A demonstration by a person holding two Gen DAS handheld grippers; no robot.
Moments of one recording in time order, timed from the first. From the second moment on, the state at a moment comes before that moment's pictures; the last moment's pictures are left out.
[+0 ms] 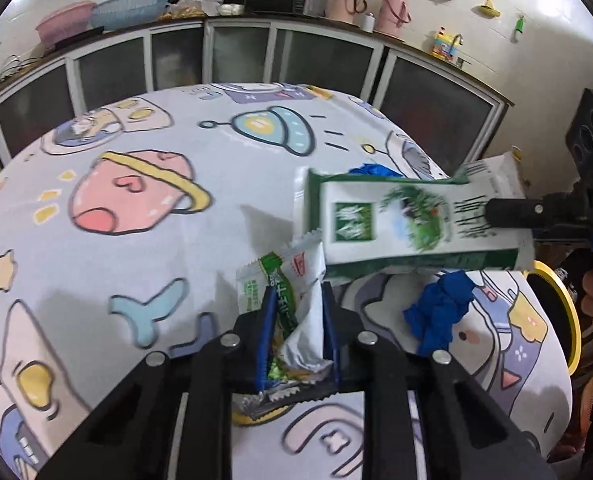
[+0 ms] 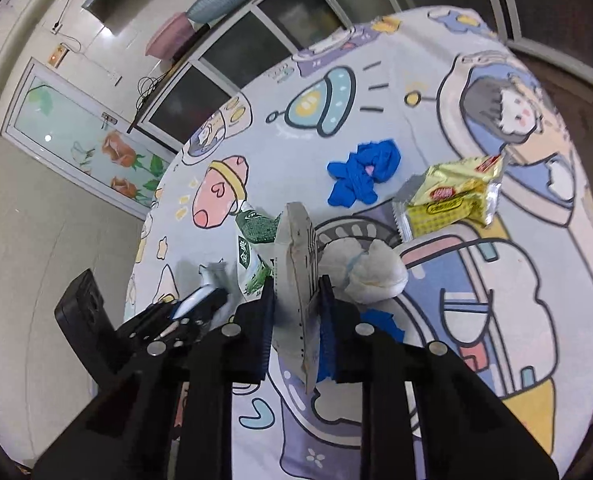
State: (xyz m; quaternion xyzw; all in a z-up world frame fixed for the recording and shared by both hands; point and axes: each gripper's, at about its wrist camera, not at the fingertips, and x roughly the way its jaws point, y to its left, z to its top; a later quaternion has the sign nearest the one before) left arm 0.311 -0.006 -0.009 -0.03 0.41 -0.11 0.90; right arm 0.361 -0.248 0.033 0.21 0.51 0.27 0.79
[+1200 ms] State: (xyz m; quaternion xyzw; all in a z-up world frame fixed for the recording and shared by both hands) left arm 0.264 -0.167 0.032 0.04 0.39 -0.25 0.88; right arm 0.212 -0.496 0.059 0.32 0.41 0.10 0.85
